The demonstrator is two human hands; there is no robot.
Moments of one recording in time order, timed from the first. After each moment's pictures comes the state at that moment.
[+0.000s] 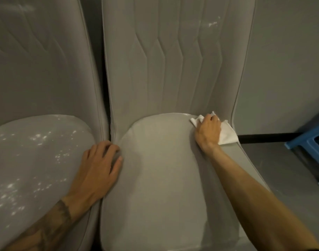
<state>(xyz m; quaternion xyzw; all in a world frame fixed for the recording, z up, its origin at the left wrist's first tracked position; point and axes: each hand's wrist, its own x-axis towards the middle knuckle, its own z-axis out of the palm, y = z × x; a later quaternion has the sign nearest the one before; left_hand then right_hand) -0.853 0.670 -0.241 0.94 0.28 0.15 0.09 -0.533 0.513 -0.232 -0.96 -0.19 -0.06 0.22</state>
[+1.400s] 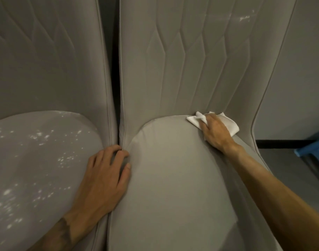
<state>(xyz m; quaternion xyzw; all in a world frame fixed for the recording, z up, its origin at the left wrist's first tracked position) -0.855 0.675 -0.260 0.94 0.27 0.20 0.09 -0.512 0.529 -0.227 -0.90 -0.39 0.03 0.20</state>
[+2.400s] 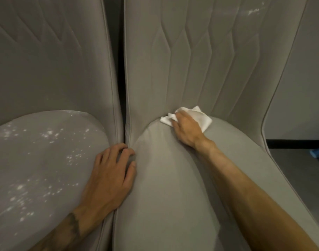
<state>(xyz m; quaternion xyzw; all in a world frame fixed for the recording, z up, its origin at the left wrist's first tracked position) -0.855 0.673 -0.257 0.94 0.28 0.20 0.09 -0.568 0.603 -0.230 -0.85 -0.47 0.07 0.22</state>
